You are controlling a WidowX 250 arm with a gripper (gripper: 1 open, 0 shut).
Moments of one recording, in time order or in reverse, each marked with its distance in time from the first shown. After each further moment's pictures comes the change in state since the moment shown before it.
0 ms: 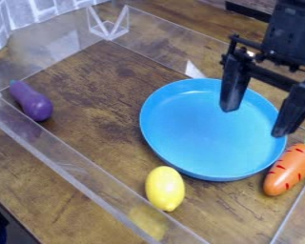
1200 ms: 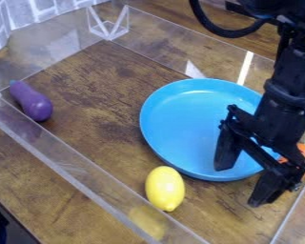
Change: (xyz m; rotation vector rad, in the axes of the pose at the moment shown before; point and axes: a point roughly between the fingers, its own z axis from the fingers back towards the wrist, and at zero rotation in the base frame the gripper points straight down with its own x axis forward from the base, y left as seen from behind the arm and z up) arm 0.012 -0.006 -0.065 0.101 -0.056 -0.211
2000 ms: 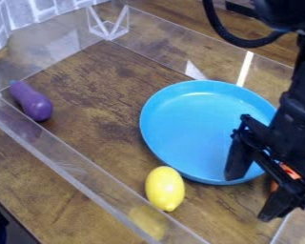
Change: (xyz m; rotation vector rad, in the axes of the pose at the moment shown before) arm 0.002 -0.017 -0.004 0.048 -0.013 -0.036
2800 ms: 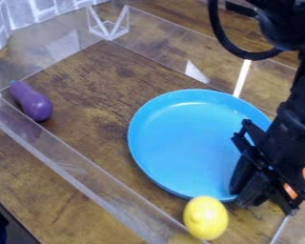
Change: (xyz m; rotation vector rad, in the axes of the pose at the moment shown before) arm 0.006 0.007 -0.012 0.058 0.019 -0.132
